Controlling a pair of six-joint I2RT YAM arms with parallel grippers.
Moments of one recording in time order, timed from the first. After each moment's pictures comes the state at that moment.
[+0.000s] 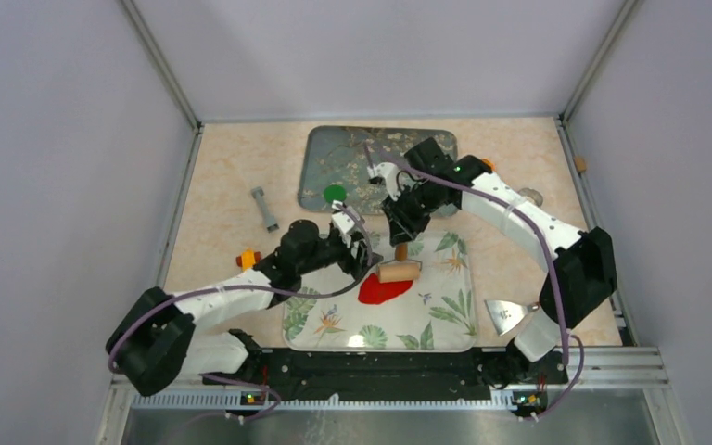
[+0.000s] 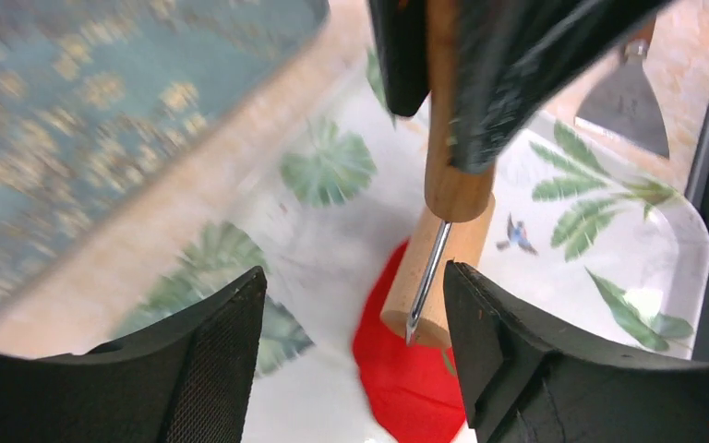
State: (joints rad) left arm -0.72 1.29 0.48 0.50 0.35 -0.10; right arm 0.66 1.63 1.46 -0.92 -0.49 -0.31
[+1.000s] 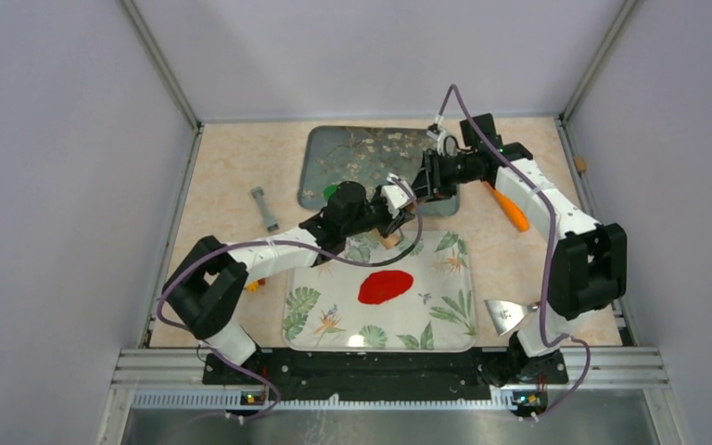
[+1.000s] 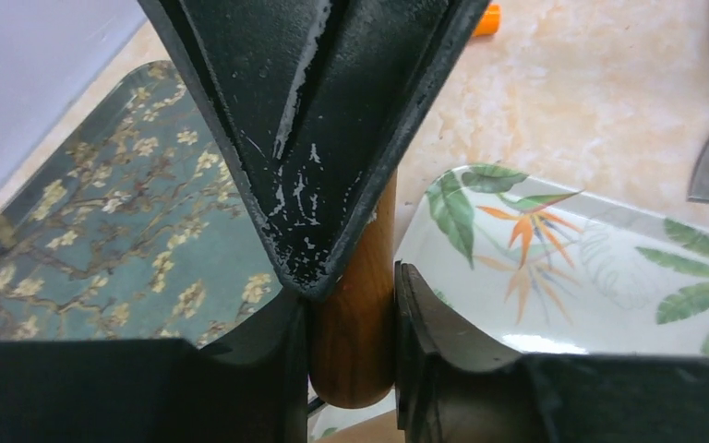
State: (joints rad) left arm -0.78 1.62 0.94 0.45 0.30 0.22; right arm 0.31 1.65 1.42 -0.68 -0.75 0.31
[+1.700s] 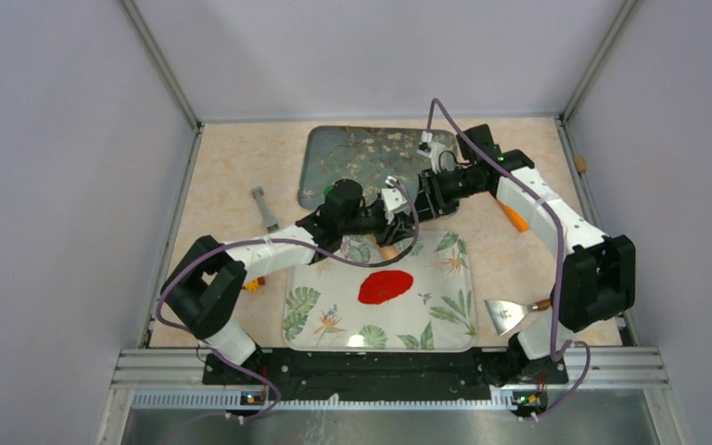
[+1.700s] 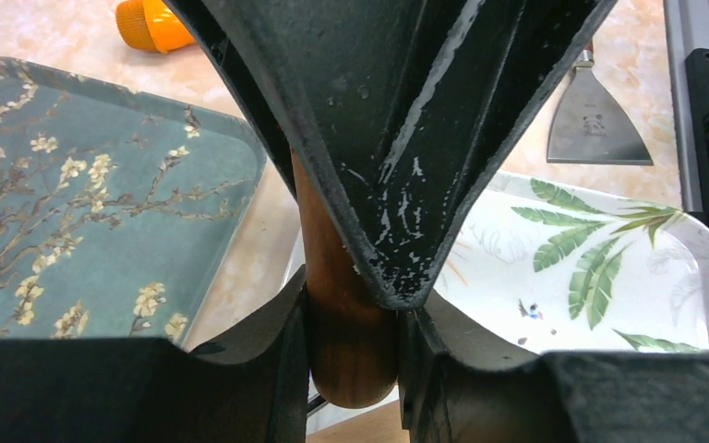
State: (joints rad) left arm -0.75 1.61 0.94 0.39 0.57 0.17; right arm 0.36 1.57 1.37 -0.82 -0.79 -0.01
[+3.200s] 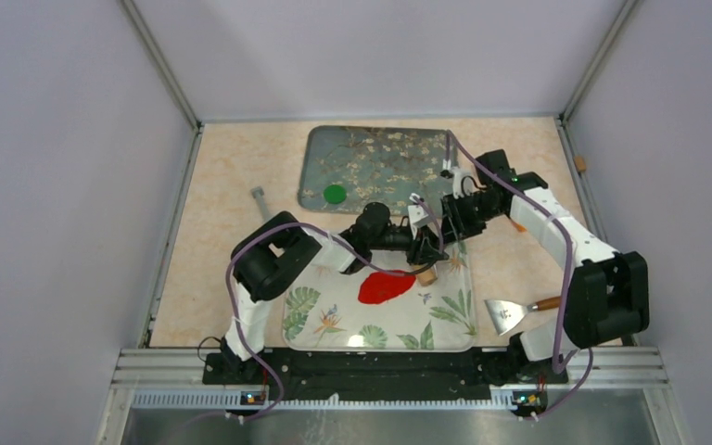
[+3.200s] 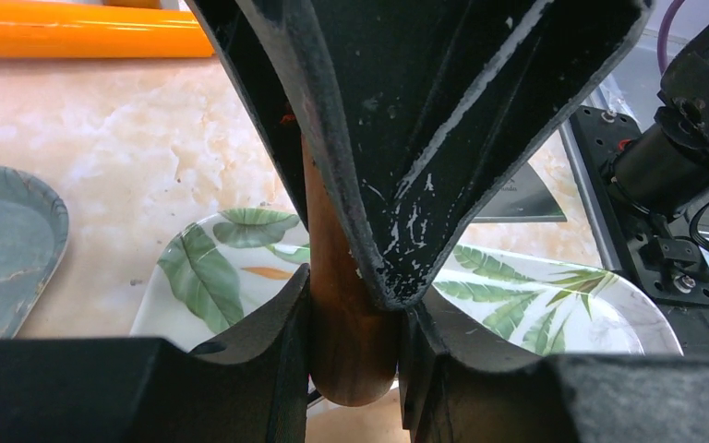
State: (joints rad) left arm -0.84 2.04 0.98 0.96 0.72 -0.16; right arm 0.28 1.47 1.13 -0.84 -0.52 -0.06
